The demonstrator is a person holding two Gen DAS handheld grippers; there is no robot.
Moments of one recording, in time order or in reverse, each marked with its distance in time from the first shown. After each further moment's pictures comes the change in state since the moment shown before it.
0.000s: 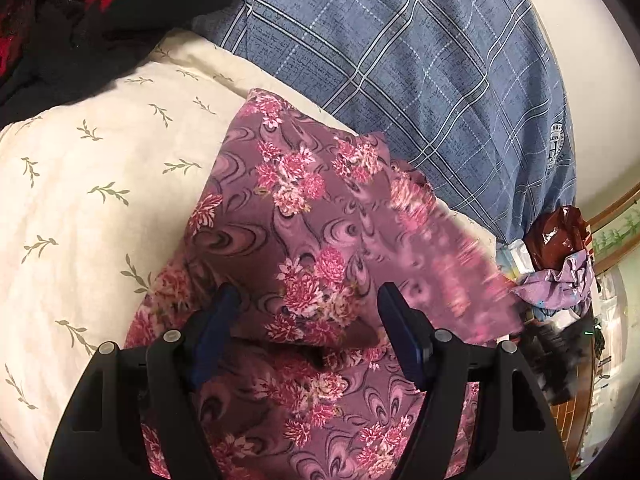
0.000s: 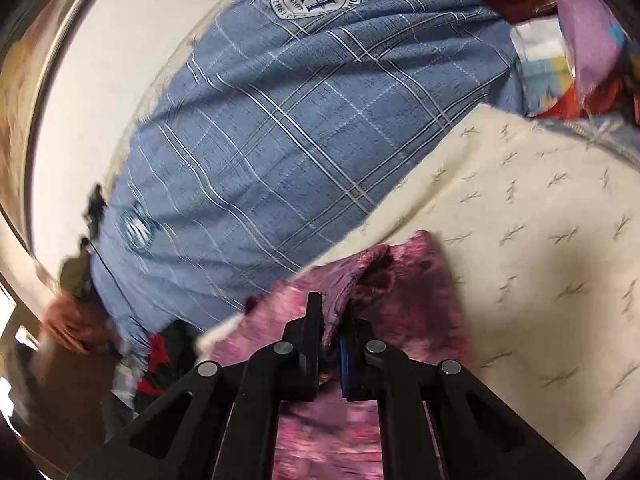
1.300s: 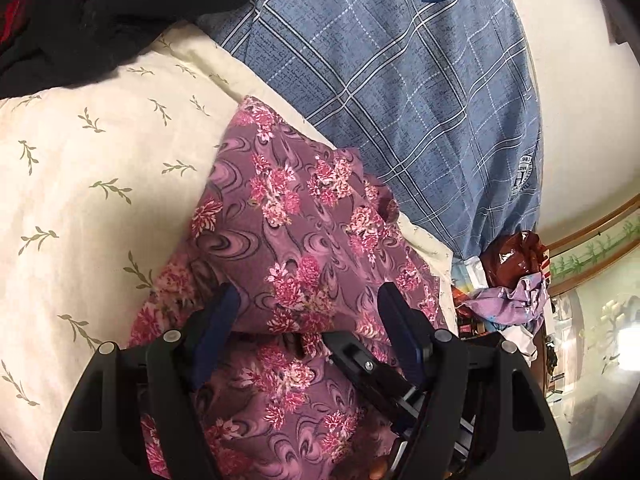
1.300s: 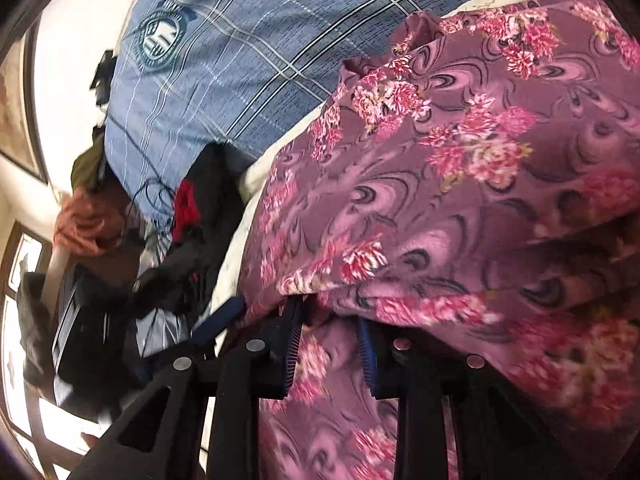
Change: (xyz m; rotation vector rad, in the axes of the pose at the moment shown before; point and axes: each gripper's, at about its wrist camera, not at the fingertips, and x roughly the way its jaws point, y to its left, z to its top) left arm -0.019 0.019 0.011 -0.096 0.016 -0.167; right arm 0.129 0.149 -0.147 0.009 0.339 0.241
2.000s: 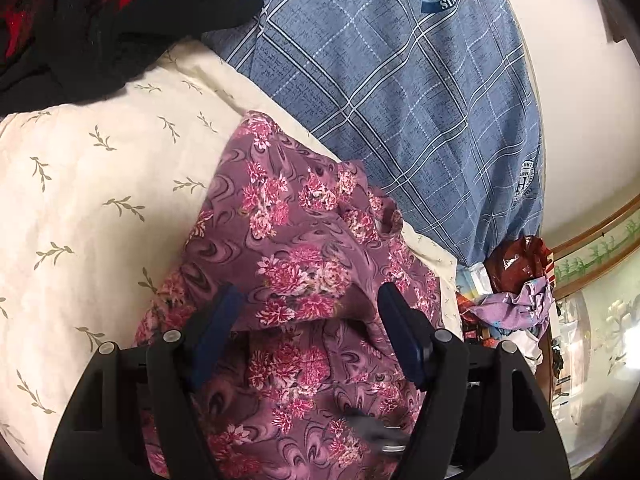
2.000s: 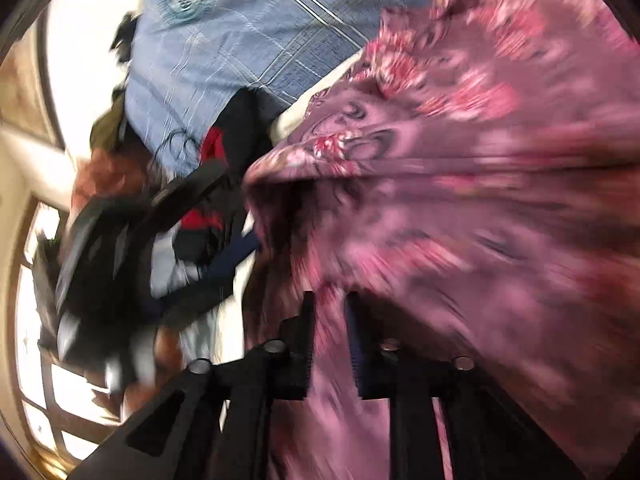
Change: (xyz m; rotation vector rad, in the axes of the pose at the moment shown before) left arm -0.003 0.003 0.006 0.008 -0.032 0.017; right arm -0.047 0.009 -0.029 -0.114 0.118 0.063
